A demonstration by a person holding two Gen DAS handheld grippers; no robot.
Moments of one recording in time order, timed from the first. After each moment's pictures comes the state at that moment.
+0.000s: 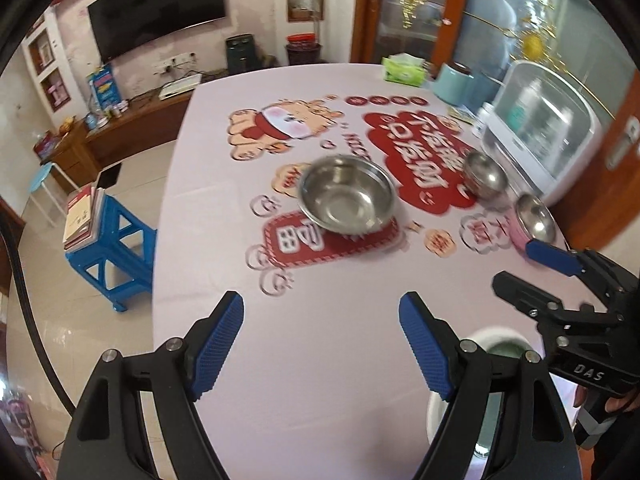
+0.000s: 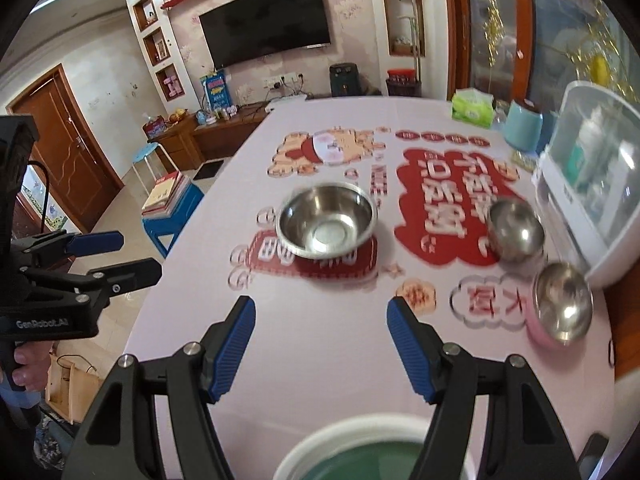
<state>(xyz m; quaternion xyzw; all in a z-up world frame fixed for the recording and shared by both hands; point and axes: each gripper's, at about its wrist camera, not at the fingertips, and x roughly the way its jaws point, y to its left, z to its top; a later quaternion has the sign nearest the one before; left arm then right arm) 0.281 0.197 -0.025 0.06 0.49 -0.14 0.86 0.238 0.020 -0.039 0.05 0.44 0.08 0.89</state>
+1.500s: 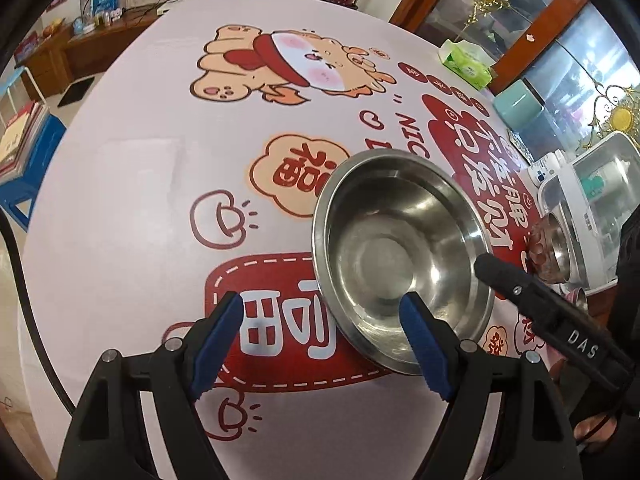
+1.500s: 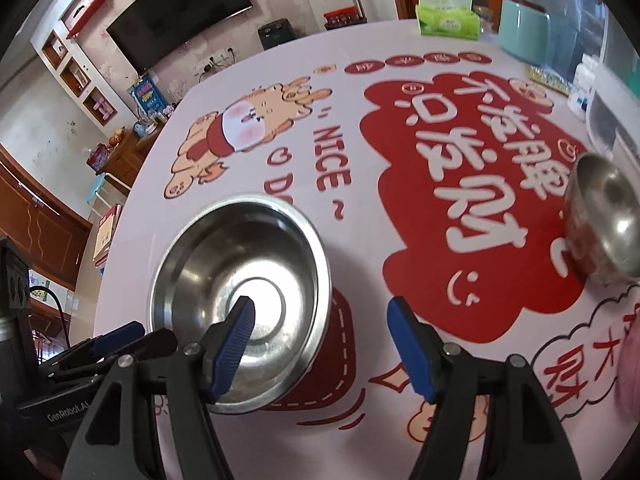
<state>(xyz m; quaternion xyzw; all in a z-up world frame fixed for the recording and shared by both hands) 0.471 0.186 -0.209 -0.09 0.57 -0.15 0.80 0.420 -0.014 -0.192 0.16 0.52 0.00 0.84</state>
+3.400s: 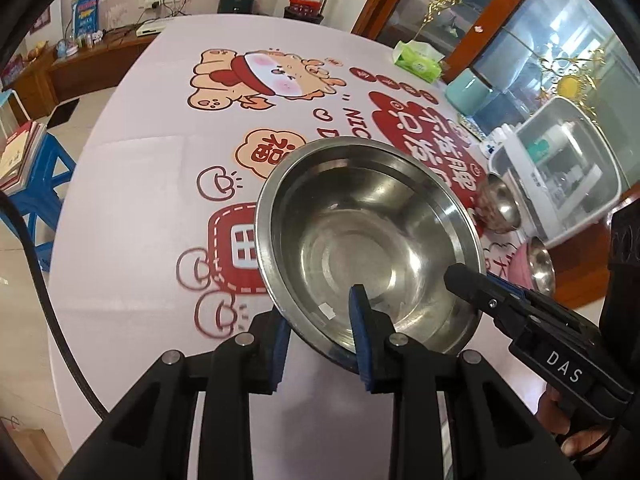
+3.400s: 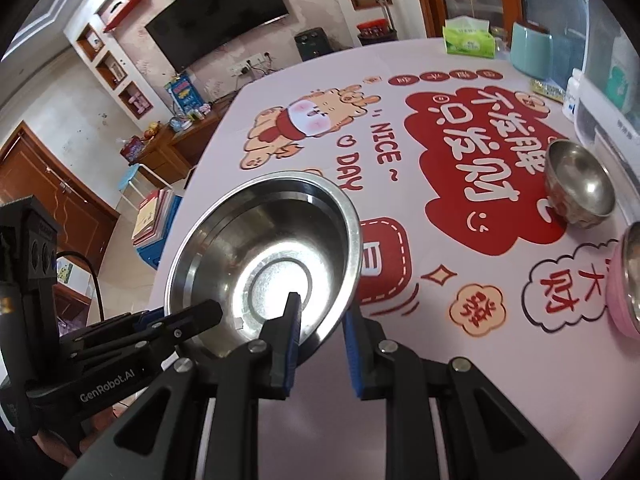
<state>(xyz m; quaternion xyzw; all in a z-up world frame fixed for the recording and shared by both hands) 0.385 0.209 -0.144 -0.07 0.54 -0.21 0.81 0.327 0.030 -0.122 0.16 0.50 0.05 0.85</state>
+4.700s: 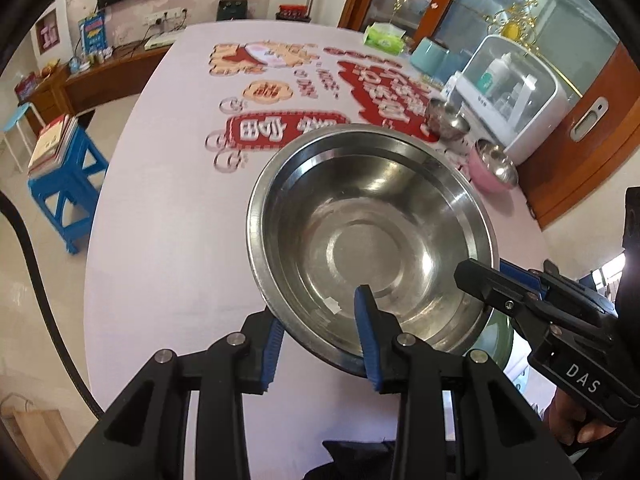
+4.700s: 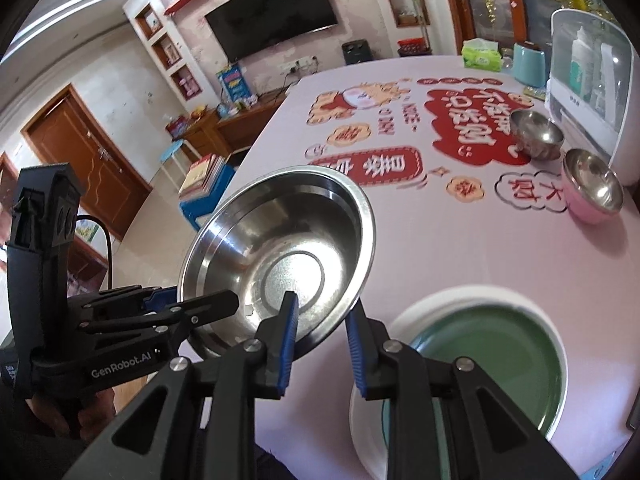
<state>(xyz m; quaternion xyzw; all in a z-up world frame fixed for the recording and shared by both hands) 0.163 0.236 -0.104 -0.02 0.54 -0.20 0.82 0.117 0.060 -0.087 0.12 0.47 0.12 0.86</state>
